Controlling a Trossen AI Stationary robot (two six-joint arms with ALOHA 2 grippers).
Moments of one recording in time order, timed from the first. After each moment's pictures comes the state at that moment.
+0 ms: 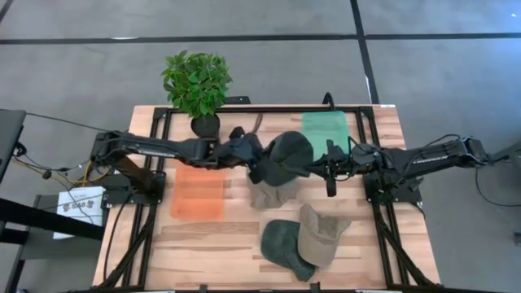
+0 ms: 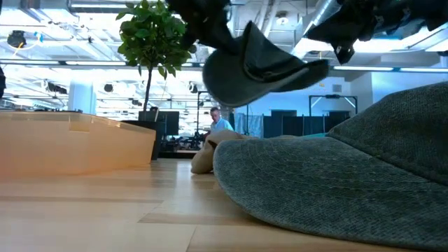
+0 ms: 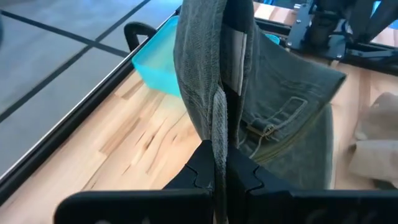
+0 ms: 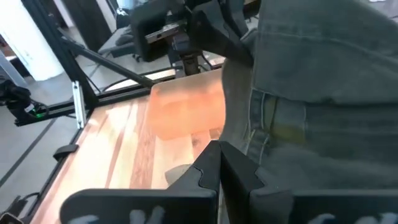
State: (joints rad) left arm -0.01 1.56 1.25 -0.31 -0.40 -0.24; right arm 0.08 0.81 0.50 0.06 0.11 0.20
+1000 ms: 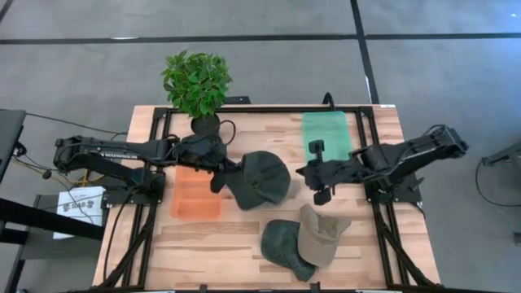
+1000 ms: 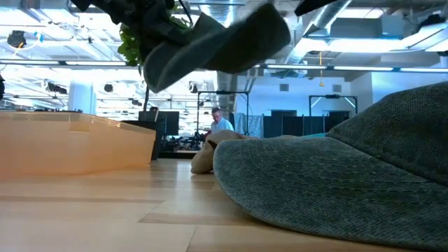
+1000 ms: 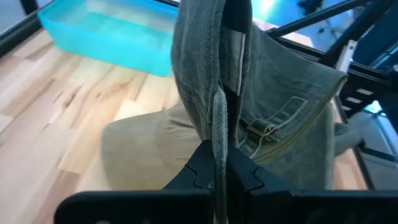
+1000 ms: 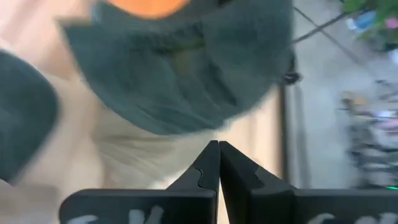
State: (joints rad) left arm 0.06 1.14 0.81 -0.17 0.06 -0.25; right arm 0.30 1.28 1.24 -0.78 0.49 -0.32
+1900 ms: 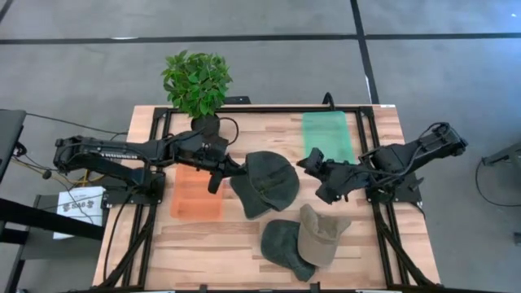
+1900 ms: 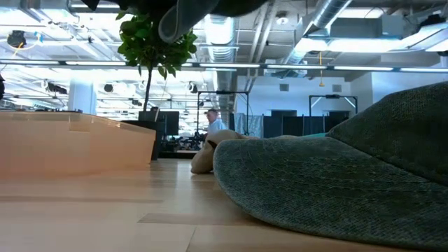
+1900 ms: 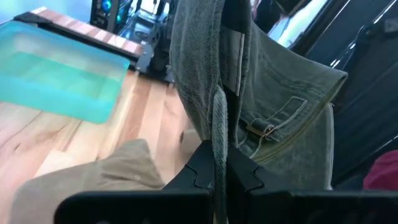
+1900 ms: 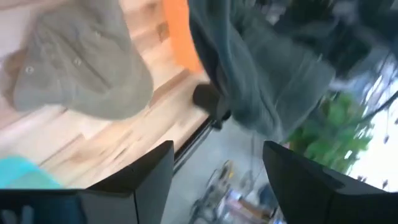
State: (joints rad) left arm 0.06 1.14 0.81 0.07 0.23 -0.37; right arm 0.41 1.27 1.34 -0.84 0.62 -1.18
